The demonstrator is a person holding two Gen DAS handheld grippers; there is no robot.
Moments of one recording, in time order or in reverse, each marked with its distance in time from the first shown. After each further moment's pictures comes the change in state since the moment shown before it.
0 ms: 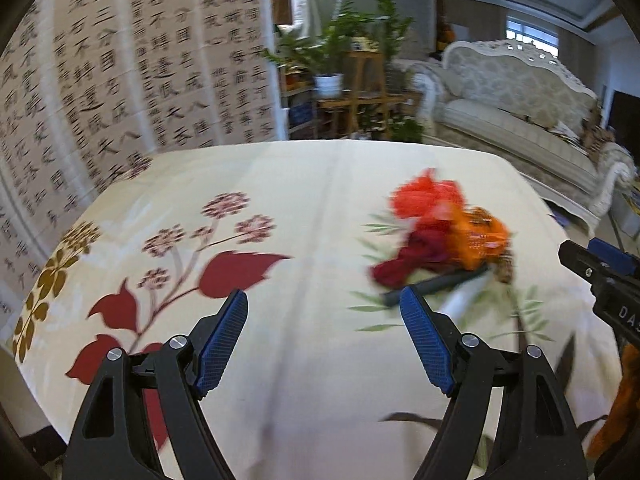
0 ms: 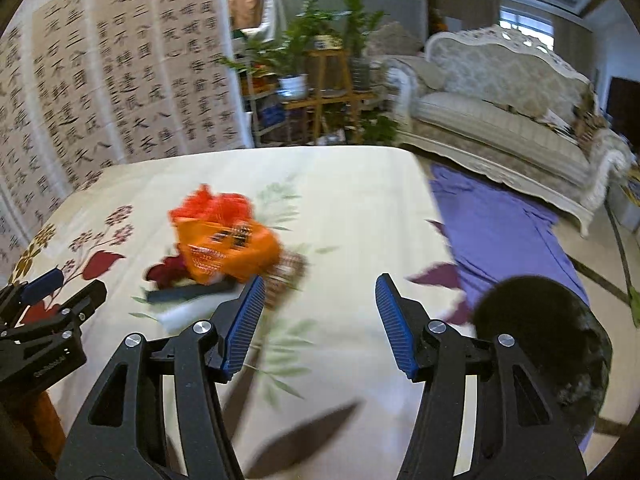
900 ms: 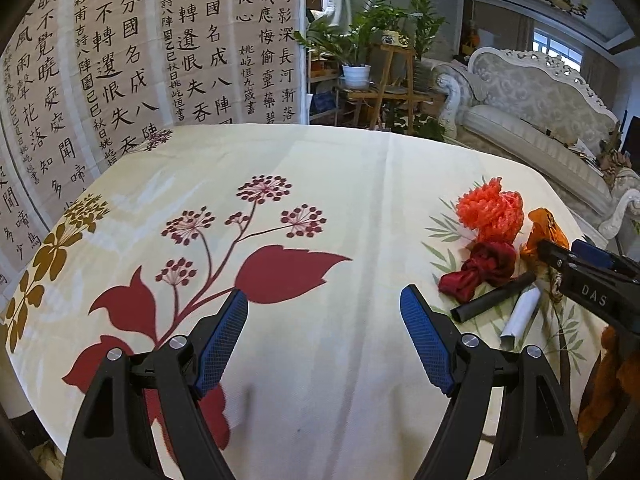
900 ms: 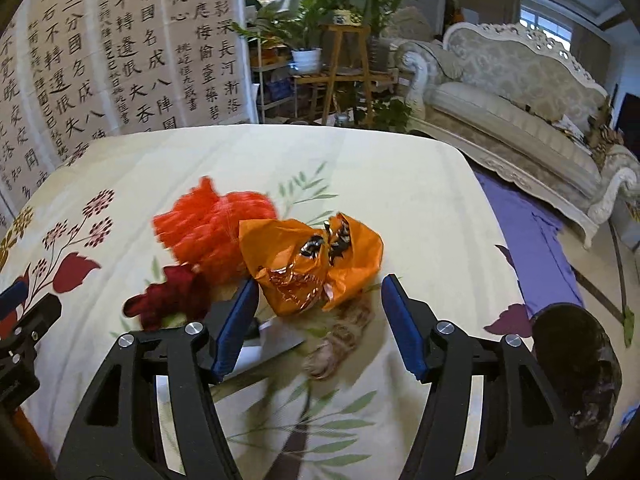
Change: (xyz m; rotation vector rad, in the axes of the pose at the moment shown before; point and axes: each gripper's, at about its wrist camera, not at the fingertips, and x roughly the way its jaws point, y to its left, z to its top) left arm 0.024 0.036 0.005 -0.076 0.039 -0.004; right arm 0.075 0.027 0.026 -0.043 0.091 -0.034
